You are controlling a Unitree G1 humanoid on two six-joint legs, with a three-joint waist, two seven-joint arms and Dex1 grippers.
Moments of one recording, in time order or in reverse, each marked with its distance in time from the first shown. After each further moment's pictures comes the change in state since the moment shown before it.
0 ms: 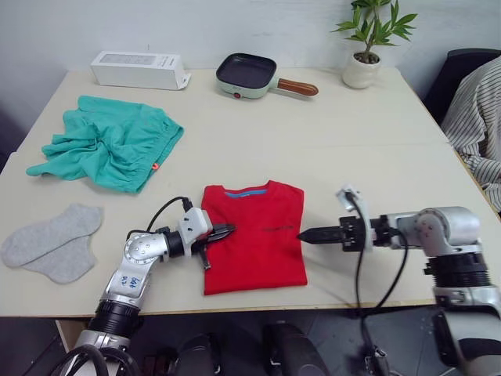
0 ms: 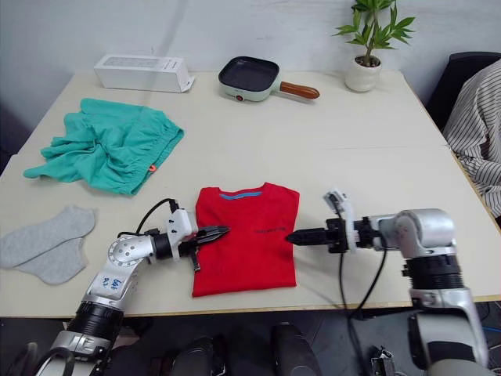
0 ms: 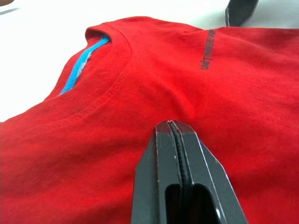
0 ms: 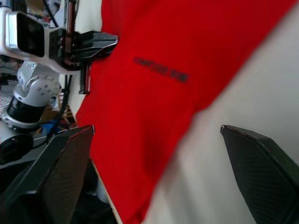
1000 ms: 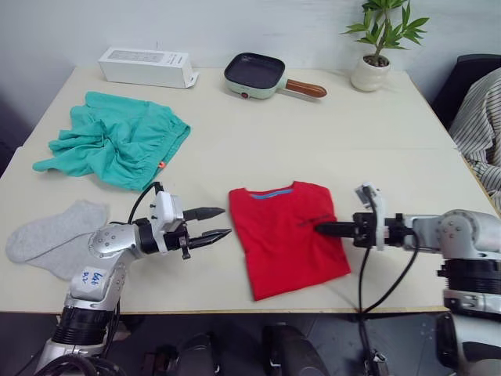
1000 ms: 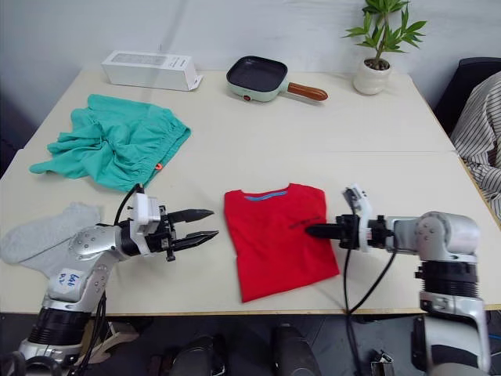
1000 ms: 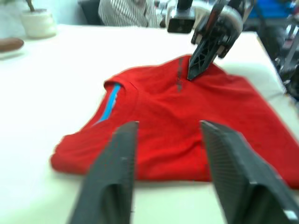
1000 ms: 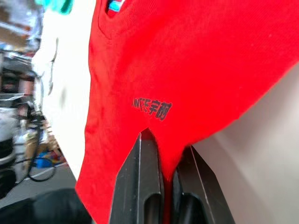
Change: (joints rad) left arm 0.057 0.127 0.136 -0.347 -0.347 0.290 -0.145; right arm 0.064 -0.121 -0.190 0.054 0.094 0.019 -0.144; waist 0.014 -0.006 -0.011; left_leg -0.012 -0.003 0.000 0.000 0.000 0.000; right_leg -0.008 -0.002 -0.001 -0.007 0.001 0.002
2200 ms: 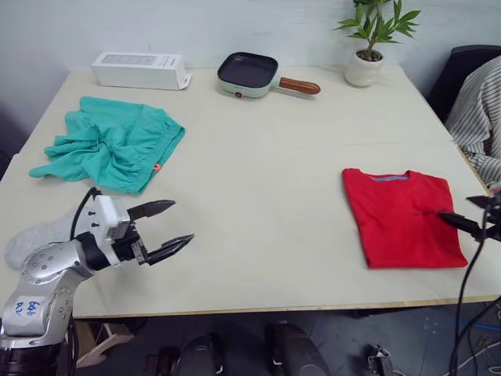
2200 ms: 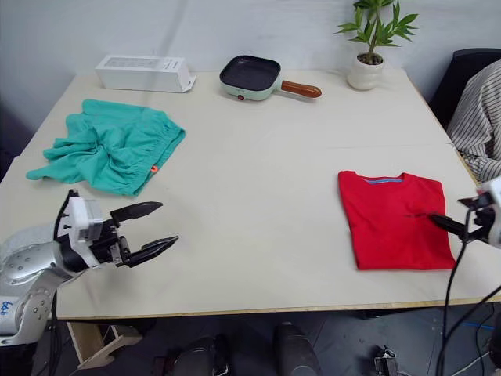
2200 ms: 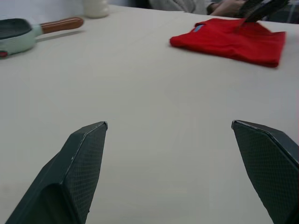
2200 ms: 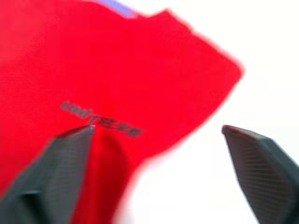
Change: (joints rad) left arm 0.278 0.107 0.318 -0.108 -0.049 0.048 0.101; right arm -0.034 -0.395 -0.036 0.928 -0.519 -1.675 0.288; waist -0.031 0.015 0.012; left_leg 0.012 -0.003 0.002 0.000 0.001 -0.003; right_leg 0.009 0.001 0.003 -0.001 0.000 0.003
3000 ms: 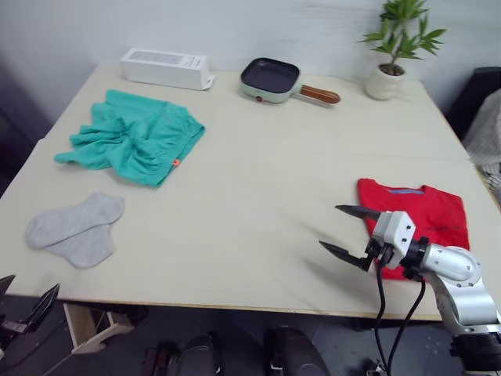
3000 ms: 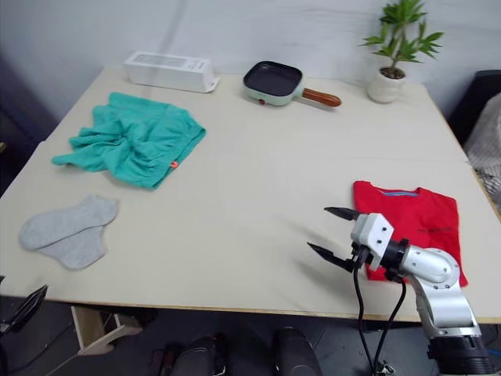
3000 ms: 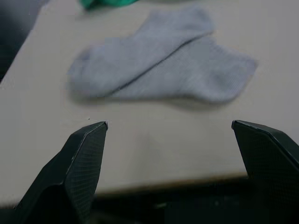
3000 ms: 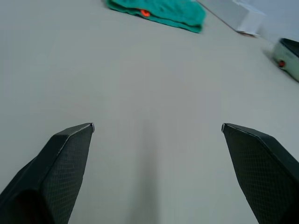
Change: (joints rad) left arm 0.512 -0.146 0.519 0.271 0.088 -0.207 0.197; right arm 0.534 0.433 0.157 -1.185 0.126 0.050 -0.139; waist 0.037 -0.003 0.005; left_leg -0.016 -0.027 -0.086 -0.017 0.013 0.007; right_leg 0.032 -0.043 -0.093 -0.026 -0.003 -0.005
